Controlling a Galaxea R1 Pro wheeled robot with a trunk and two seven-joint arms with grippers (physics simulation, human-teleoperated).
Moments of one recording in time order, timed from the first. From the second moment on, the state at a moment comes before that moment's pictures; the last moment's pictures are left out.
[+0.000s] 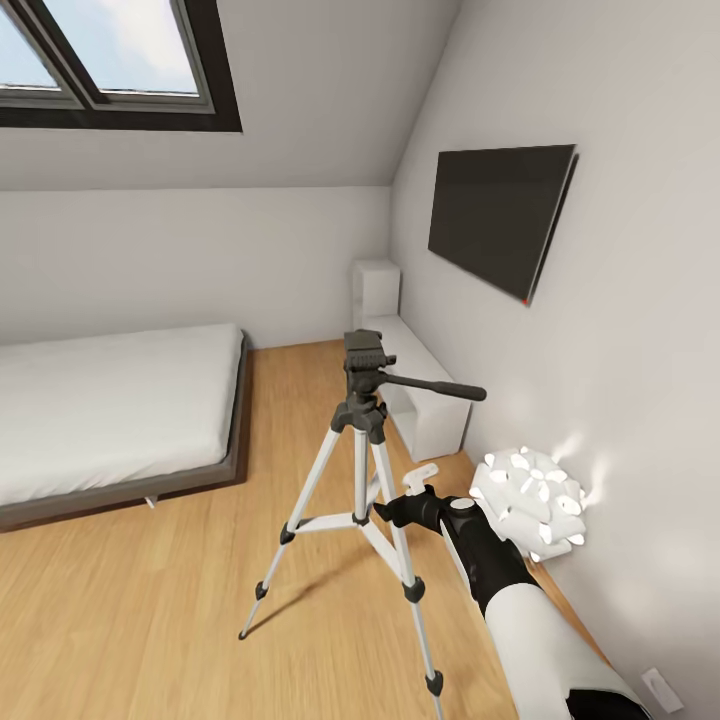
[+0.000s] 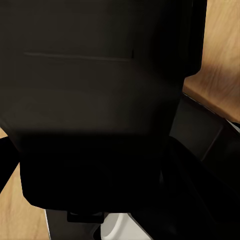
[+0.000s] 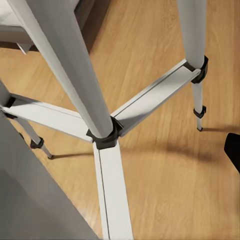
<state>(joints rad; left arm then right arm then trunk) -0.25 0.01 -0.53 0.00 1.07 0.01 -0.03 -0.74 0.17 -0.11 -0.66 0.41 0.27 0.46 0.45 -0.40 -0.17</state>
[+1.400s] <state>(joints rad) -0.25 0.02 -0.53 0.00 1.08 -0.01 -0.03 -0.74 0.17 -0.11 -0.64 0.41 0.27 0.45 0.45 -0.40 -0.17</state>
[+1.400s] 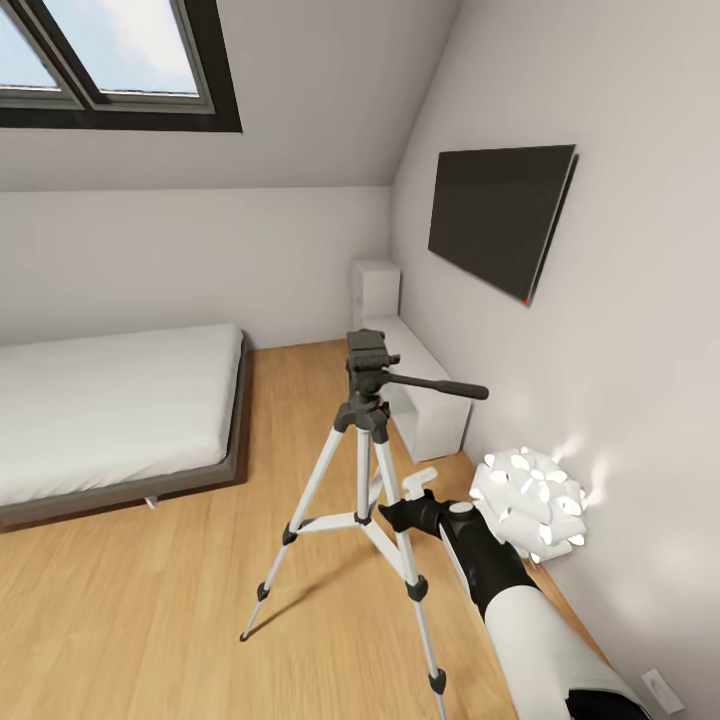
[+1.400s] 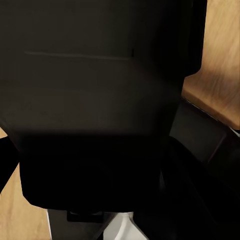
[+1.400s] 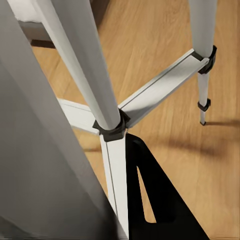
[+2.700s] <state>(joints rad) -0.71 0.36 -0.16 -1.20 1.08 1.00 0.53 -0.74 0.17 -0.10 -0.63 0.41 0.27 0.45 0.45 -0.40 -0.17</state>
